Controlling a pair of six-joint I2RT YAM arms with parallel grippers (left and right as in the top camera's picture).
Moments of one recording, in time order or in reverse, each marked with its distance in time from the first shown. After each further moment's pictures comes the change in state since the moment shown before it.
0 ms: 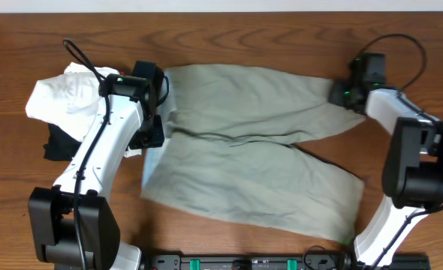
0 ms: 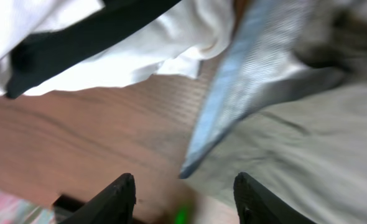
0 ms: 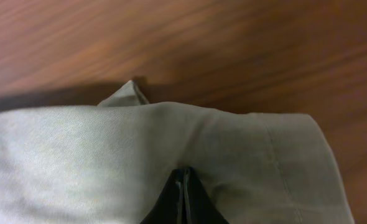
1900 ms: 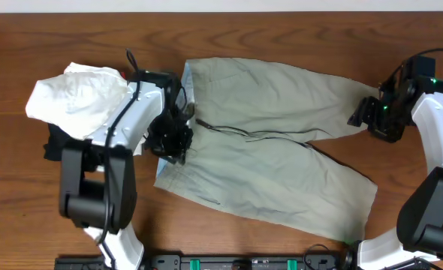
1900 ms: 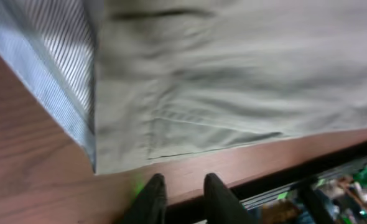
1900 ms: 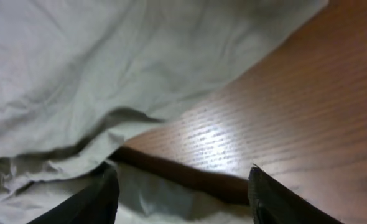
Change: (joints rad) left arm -0.059 0.216 0.048 -0.074 0.484 0.452; right arm -0.125 -0.311 0.061 -0.755 -0.152 -0.038
